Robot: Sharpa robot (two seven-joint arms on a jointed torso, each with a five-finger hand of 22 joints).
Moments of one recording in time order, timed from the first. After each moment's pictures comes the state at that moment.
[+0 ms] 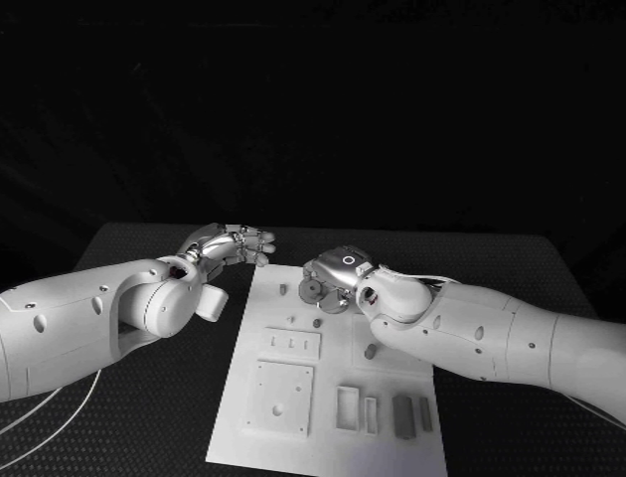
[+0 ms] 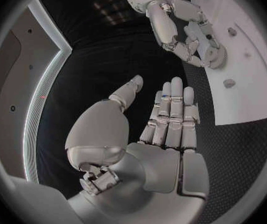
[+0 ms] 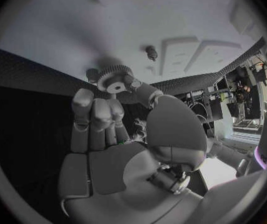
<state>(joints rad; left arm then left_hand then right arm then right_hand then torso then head) 1.36 -0.74 -0.21 1.34 -0.04 -0.23 0.27 1.06 -0.10 0.46 -0.24 0.08 0.77 0.19 0.43 0.38 1.14 0.13 0.16 0.12 1.01 0.06 0.57 0.58 0.04 0.71 -0.02 0.60 1.23 1.21 -0.43 -0.14 1.14 -1.85 -0.43 -0.17 1.06 -0.16 0.78 -0.18 0.04 0.87 0.09 0.37 0.49 1.14 -0.02 1.24 1.25 1.29 -0.12 1.27 1.04 0.23 1.23 -0.04 1.05 1.31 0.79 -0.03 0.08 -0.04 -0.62</state>
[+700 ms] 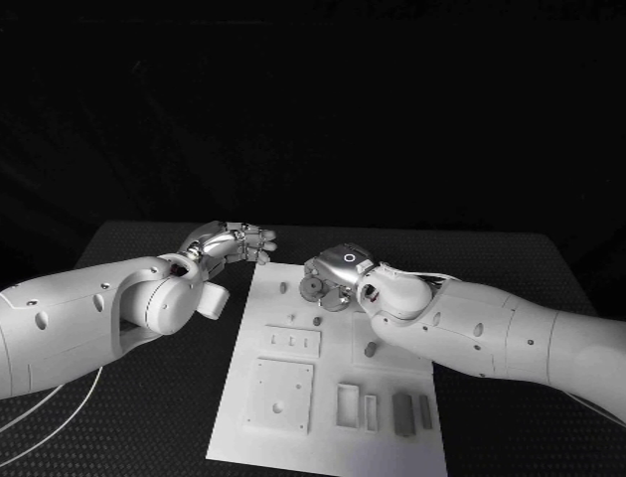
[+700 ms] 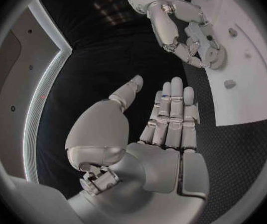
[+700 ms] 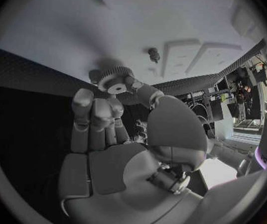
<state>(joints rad) 1.36 -0.74 -0.21 1.34 -0.04 -0.23 0.27 1.06 -0.10 0.46 -0.24 0.08 0.77 0.19 0.43 0.39 1.14 0.13 0.16 0.12 1.01 0.06 0.56 0.58 0.04 0.71 -0.02 0.60 1.23 1.21 -0.43 -0.15 1.12 -1.84 -0.43 -0.16 1.05 -0.18 0.78 -0.18 0.05 0.87 0.09 0.37 0.49 1.08 -0.01 1.18 1.20 1.29 -0.12 1.25 1.04 0.23 1.23 -0.04 1.04 1.31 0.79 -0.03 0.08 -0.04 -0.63</state>
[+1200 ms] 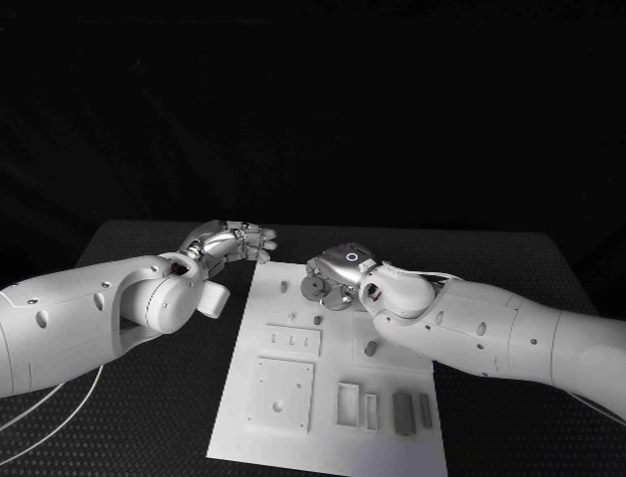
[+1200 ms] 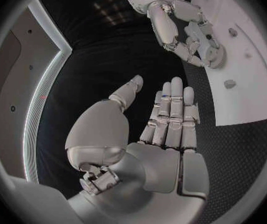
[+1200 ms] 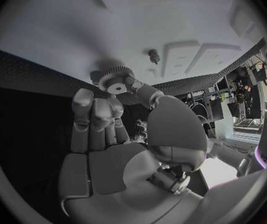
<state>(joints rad) 1.36 -0.74 -0.21 1.34 -0.04 -0.23 0.27 1.06 -0.10 0.46 -0.24 0.08 0.77 0.19 0.43 0.39 1.14 0.13 0.16 0.12 1.01 0.06 0.56 0.58 0.04 0.71 -0.02 0.60 1.23 1.21 -0.44 -0.15 1.12 -1.83 -0.43 -0.15 1.05 -0.18 0.78 -0.18 0.05 0.87 0.09 0.37 0.49 1.08 -0.01 1.18 1.20 1.29 -0.12 1.25 1.04 0.23 1.23 -0.04 1.04 1.31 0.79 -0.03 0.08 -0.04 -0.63</state>
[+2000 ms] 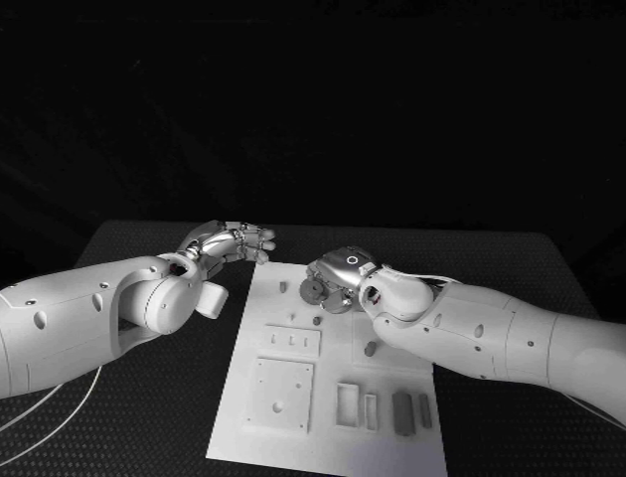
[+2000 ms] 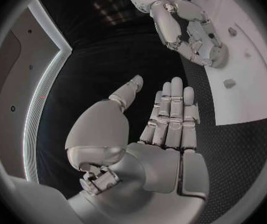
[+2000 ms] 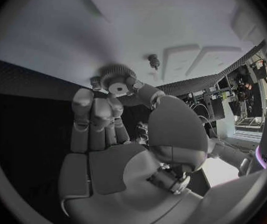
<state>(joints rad) 1.36 -0.74 -0.21 1.34 -0.04 -0.23 0.27 1.06 -0.10 0.46 -0.24 0.08 0.76 0.19 0.43 0.39 1.14 0.14 0.16 0.12 1.01 0.06 0.56 0.58 0.04 0.71 -0.02 0.60 1.23 1.20 -0.43 -0.15 1.11 -1.82 -0.43 -0.15 1.05 -0.23 0.78 -0.18 0.05 0.87 0.09 0.31 0.50 1.08 -0.01 1.17 1.20 1.29 -0.10 1.25 1.04 0.23 1.23 -0.04 1.04 1.31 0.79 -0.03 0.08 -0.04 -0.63</state>
